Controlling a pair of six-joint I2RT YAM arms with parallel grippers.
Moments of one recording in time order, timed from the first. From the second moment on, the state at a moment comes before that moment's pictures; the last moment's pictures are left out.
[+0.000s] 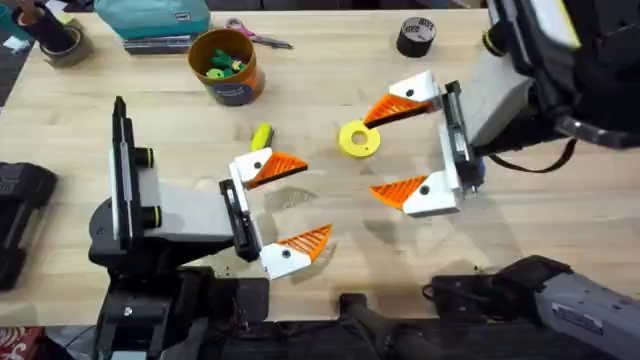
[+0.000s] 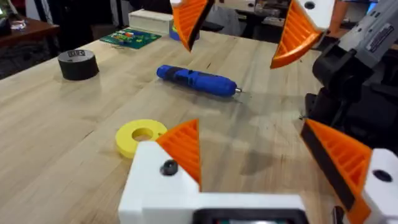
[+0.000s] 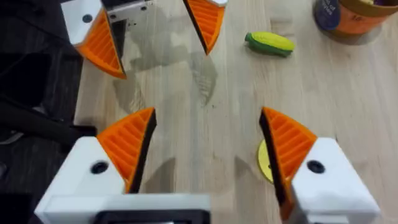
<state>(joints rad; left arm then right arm) -0.01 0.01 0.01 -0.13 1.20 0.04 0.36 1.11 0.97 -0.93 -0.83 -0.94</state>
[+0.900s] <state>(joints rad) -0.01 0.01 0.01 -0.13 1.20 0.05 0.22 1.11 1.14 -0.94 -0.19 -0.20</state>
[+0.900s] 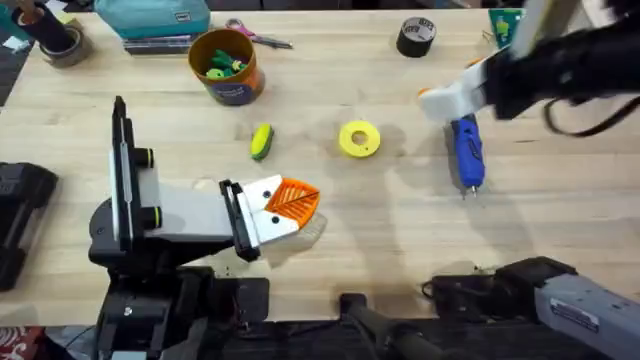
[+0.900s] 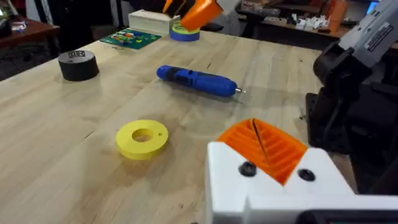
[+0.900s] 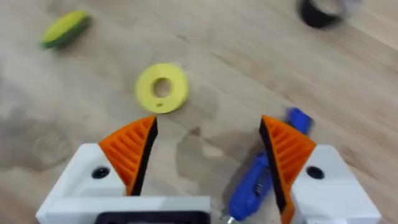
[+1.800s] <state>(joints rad) -0.01 0.01 0.01 -0.13 1.20 0.05 -0.11 1.62 1.23 -0.99 -0.07 -0.04</state>
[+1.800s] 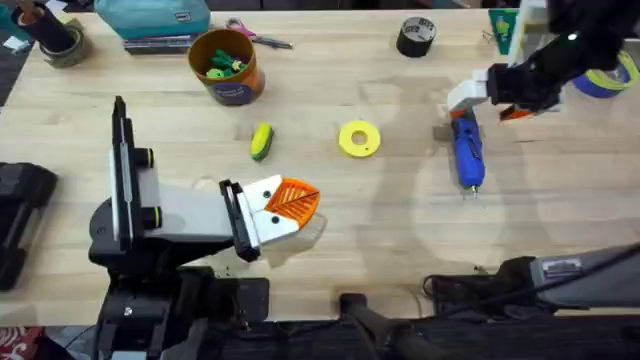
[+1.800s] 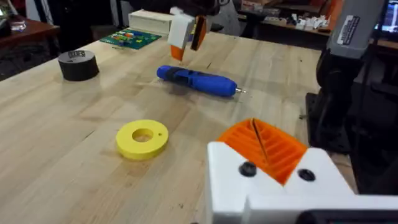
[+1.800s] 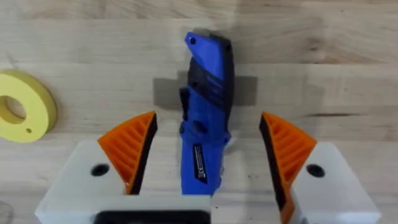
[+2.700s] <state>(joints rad) -0.01 0.01 0.01 -0.13 1.20 0.05 -0.08 1.80 1.23 -0.93 -0.06 -0.06</state>
